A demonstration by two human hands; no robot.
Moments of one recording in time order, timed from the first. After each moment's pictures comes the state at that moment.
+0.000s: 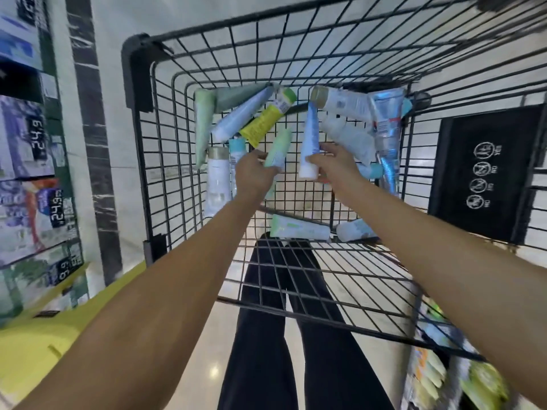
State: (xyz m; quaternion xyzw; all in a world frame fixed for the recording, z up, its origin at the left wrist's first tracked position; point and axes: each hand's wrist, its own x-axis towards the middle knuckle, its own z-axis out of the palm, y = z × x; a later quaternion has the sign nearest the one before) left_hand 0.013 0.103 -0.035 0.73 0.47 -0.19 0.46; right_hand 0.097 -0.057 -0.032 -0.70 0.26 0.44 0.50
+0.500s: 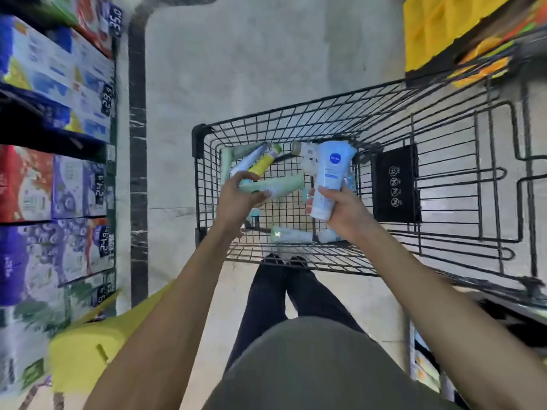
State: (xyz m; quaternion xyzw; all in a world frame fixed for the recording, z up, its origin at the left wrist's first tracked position) left_hand -0.034 0.111 0.235 0.66 0.40 -0.11 0.63; right_hand 0.046 -0.124 0.214 -0.47 0.22 0.43 0.74
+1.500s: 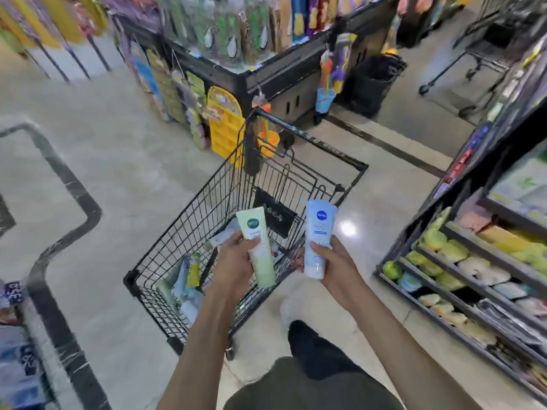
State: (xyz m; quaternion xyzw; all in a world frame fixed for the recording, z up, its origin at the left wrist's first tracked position) left_hand -0.144 -0.034 0.438 0.57 0.15 -0.28 0.76; right_hand -0.244 -0.223 0.413 -0.43 0.27 -0.02 0.86
